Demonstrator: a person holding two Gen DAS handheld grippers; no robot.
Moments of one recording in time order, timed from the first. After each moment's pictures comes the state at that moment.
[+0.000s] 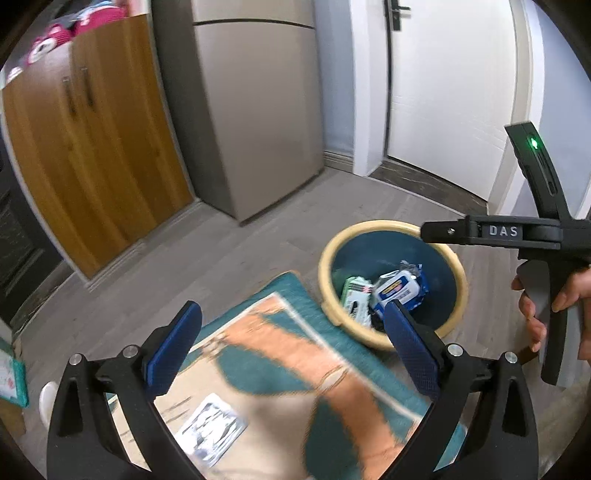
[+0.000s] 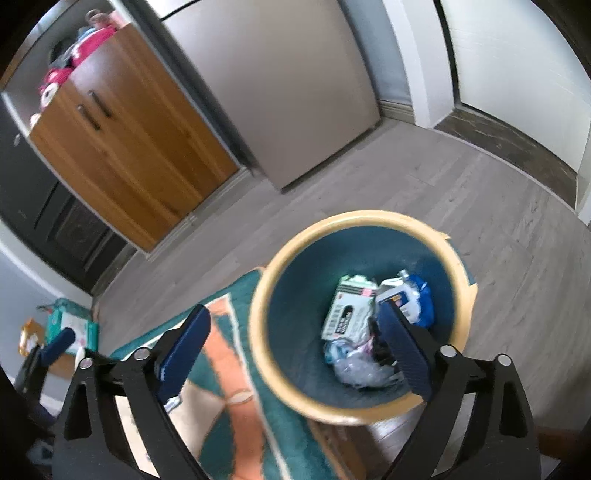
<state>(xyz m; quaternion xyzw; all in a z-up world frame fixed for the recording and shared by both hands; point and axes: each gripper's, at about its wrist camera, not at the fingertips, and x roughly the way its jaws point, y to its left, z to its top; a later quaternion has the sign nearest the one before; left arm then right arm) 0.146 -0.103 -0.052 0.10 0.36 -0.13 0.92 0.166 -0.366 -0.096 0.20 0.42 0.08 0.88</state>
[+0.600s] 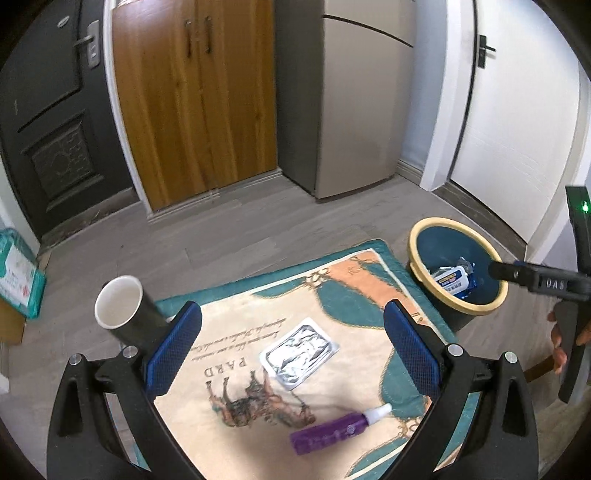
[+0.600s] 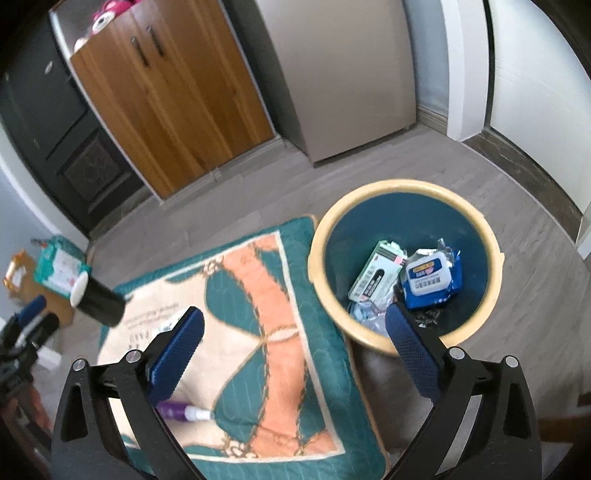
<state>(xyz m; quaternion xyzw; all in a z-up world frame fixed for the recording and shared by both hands) 0.076 0.033 -0.059 0.01 0.37 -0.01 0.93 0.107 -0.272 -0.100 0.10 0.45 0.11 0.88</state>
